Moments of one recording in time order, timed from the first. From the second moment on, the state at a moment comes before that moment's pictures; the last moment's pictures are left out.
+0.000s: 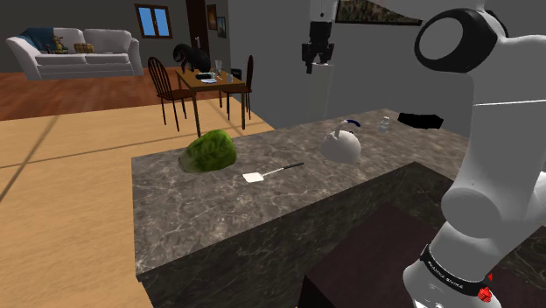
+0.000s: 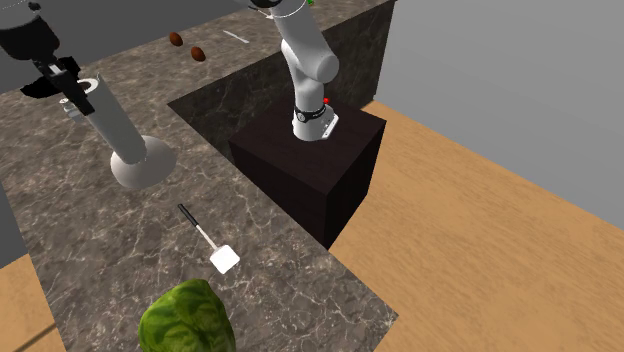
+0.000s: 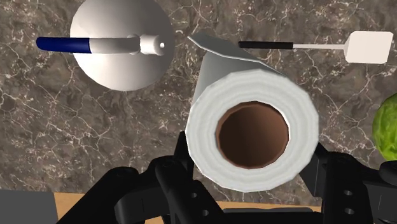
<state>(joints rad) -0.34 0.38 0.20 -1.04 -0.09 1.40 -0.06</state>
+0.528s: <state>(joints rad) -0.36 0.33 0.20 -1.24 -0.08 1.54 -0.07</state>
